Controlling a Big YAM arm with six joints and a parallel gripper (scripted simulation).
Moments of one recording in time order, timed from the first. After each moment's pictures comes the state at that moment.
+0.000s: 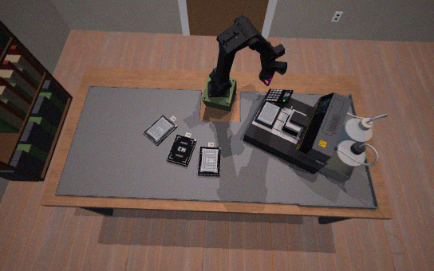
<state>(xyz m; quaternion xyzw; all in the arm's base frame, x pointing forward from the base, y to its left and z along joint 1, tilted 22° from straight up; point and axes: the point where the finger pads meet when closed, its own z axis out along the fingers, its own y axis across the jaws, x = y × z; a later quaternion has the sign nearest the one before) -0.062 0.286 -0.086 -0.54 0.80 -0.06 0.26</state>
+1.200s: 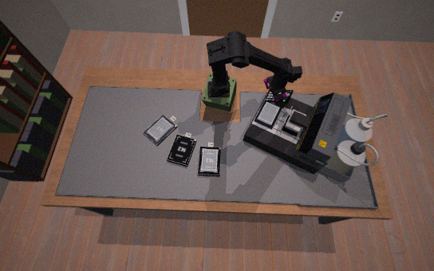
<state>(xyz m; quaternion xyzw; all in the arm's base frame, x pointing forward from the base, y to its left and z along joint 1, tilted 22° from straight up) 0.028 0.296 -0.030 -0.81 0.55 -0.19 0.06</state>
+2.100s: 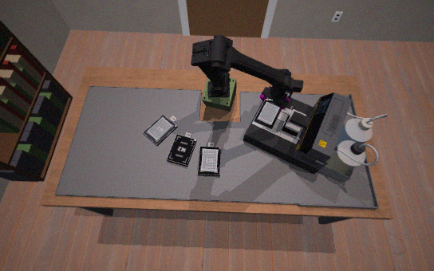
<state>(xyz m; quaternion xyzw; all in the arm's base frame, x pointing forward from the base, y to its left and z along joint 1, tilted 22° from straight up) 0.093 0.288 0.014 -0.95 0.25 -0.19 0.00</state>
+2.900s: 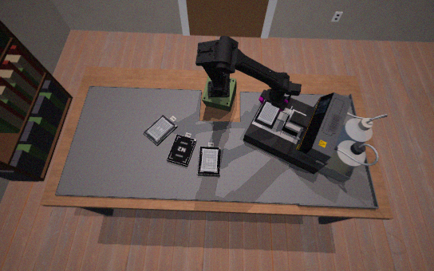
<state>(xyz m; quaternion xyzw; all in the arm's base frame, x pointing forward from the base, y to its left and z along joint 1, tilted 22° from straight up) 0.100 0.284 -0.008 -0.95 0.23 -0.19 -0.01</state>
